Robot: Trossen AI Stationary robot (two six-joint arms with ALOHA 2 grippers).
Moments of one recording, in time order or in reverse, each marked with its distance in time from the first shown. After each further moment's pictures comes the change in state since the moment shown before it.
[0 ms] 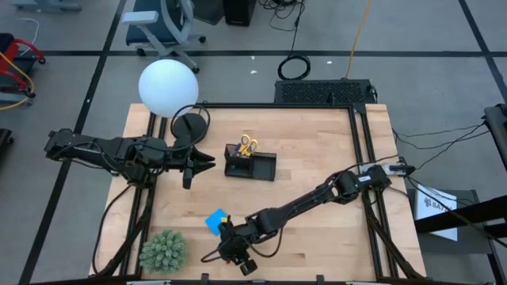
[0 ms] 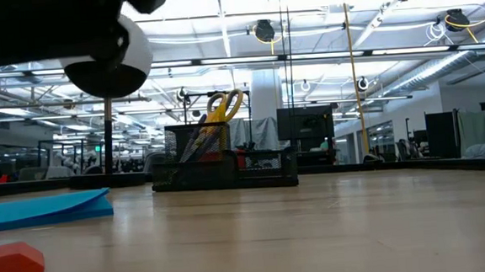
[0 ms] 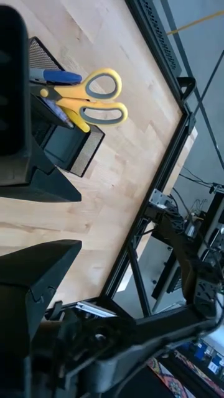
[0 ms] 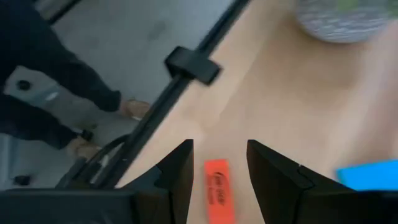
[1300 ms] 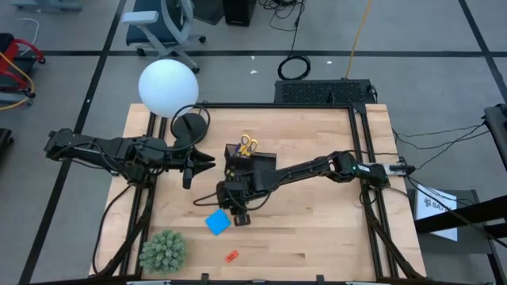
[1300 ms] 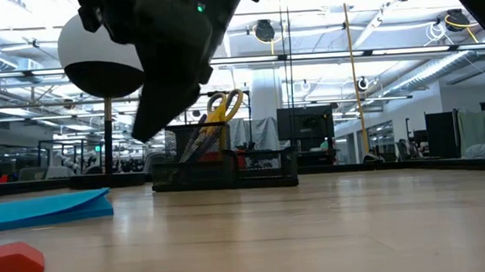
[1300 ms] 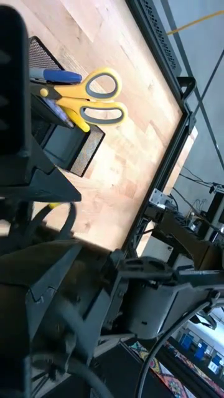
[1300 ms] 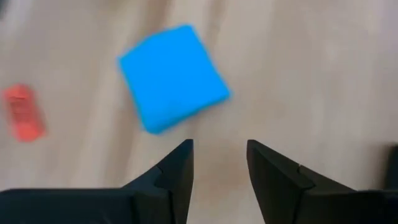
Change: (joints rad) left arm 0.000 0.000 0.000 0.001 0.000 0.000; right arm -0.240 -0.065 0.000 -0.347 0.133 0.010
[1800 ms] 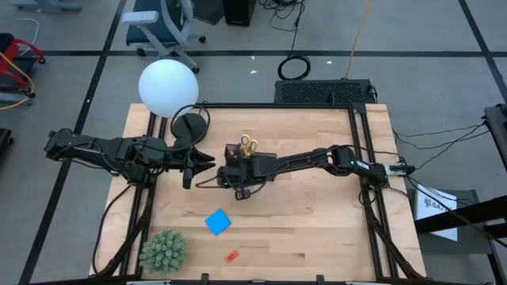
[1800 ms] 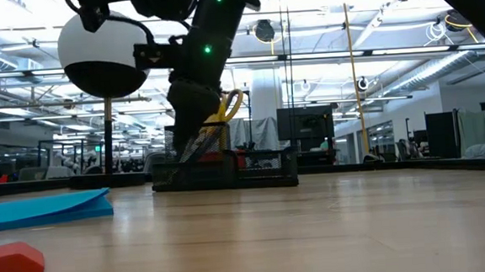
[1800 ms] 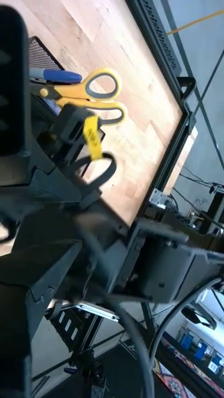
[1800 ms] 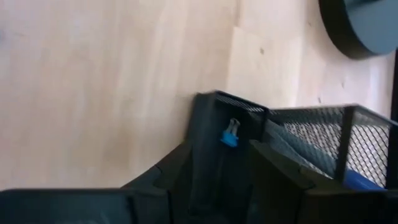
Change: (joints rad) left arm 0.000 0.000 0.000 0.000 0.000 0.000; right arm -0.092 0.000 0.000 -0.062 0.425 -0.211
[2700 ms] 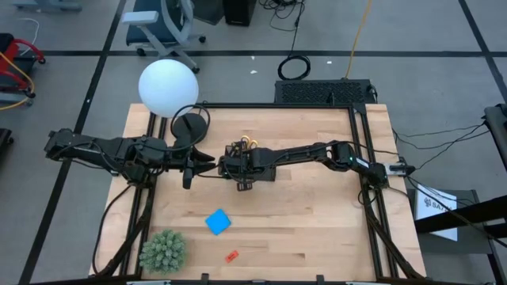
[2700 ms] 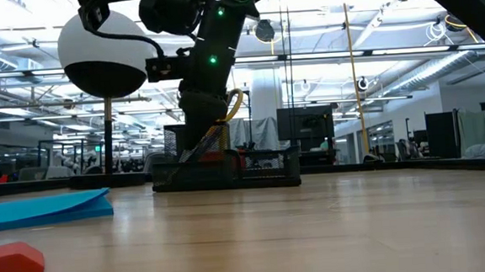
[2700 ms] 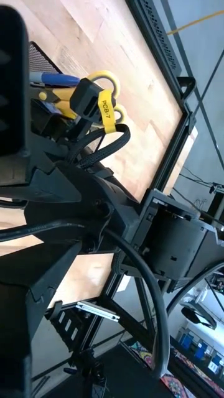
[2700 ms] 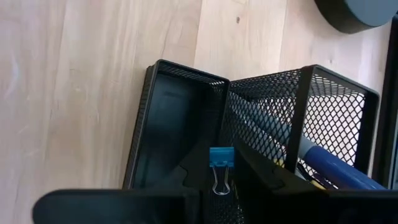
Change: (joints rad) left arm 0.000 0.000 0.000 0.000 0.000 0.000; right arm -0.057 0.000 0.000 -0.039 0.000 -0.029
